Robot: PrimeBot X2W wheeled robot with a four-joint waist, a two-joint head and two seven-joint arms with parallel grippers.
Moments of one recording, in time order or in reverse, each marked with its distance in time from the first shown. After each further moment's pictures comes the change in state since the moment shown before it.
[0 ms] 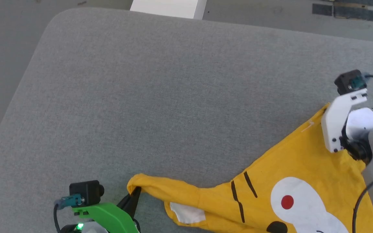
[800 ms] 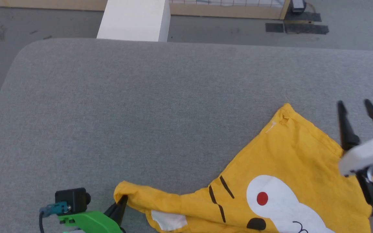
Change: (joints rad) left arm 0.076 0.047 0.046 -0.092 0.009 0.031 0.061; right arm 0.375 0.124 -0.271 -0.399 0.017 0.000 -0.589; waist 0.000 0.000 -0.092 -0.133
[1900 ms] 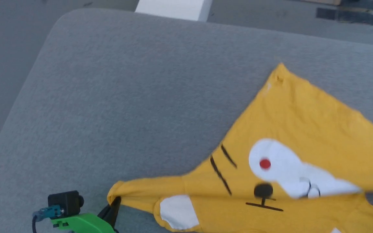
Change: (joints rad) left arm 0.007 -0.015 0.035 0.031 0.004 -0.010 -0.029; right arm 0.152 0.148 -0.549 -0.113 -0.112 0.000 0.226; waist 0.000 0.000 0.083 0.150
